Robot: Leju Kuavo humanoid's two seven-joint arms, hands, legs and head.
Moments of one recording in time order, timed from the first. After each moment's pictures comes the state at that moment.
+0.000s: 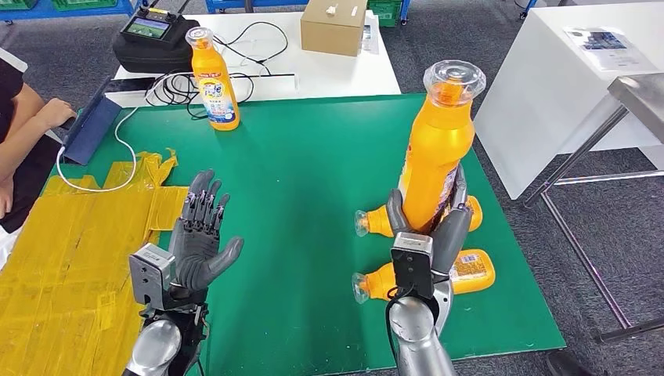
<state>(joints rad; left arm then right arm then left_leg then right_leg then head) -0.11 -0.07 -0.34 -1.49 -0.08 0.09 -0.42 -0.05 0.29 0.08 -1.45 0.64 -0.68 -0.51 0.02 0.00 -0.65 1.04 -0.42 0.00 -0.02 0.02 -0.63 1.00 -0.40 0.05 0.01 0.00</state>
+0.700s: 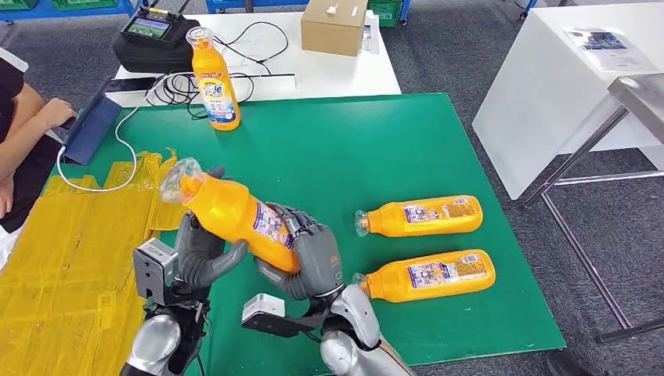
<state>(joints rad) -0.13 -0.08 -0.34 -1.48 -0.07 0.01 -0.41 -0.18 0.20 0.59 -1.11 0.92 -0.57 -0.37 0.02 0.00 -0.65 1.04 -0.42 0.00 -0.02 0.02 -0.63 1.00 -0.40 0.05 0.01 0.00</state>
